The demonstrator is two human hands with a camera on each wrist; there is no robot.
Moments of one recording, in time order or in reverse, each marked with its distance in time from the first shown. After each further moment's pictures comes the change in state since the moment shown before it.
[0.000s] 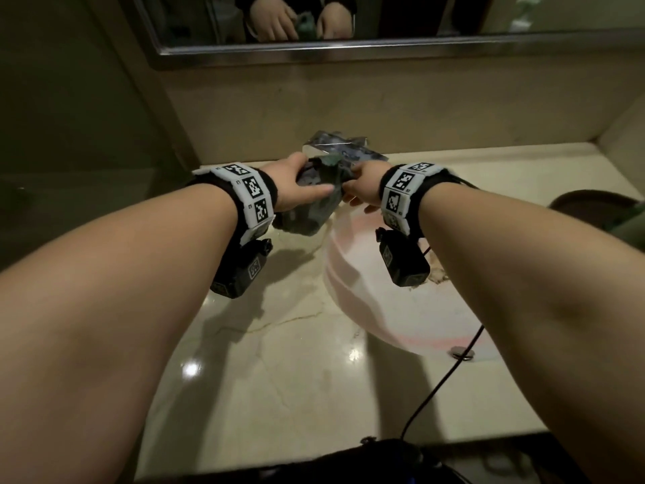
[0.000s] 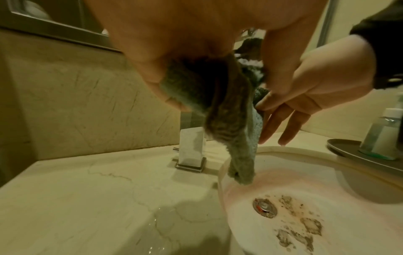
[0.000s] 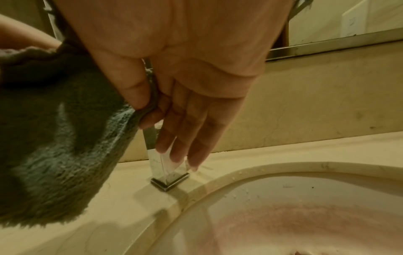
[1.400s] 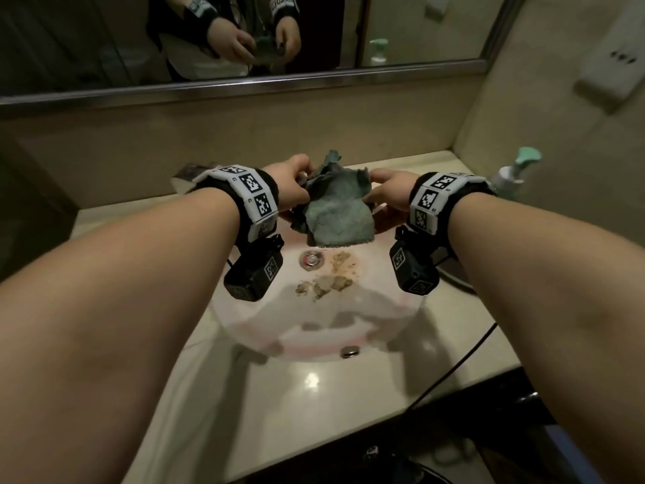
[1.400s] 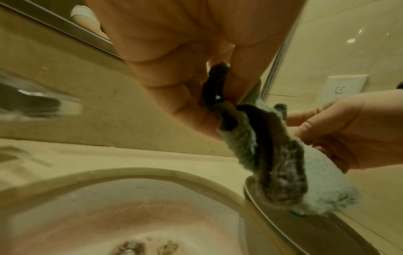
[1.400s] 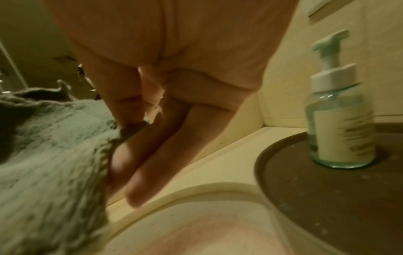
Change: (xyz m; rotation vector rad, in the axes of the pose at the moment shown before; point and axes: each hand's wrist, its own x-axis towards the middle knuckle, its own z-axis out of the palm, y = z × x) left_hand 0.003 0.180 0.056 -0.334 -0.112 0.162; right_hand -0.094 0.172 -0.113 0.642 0.122 0.203
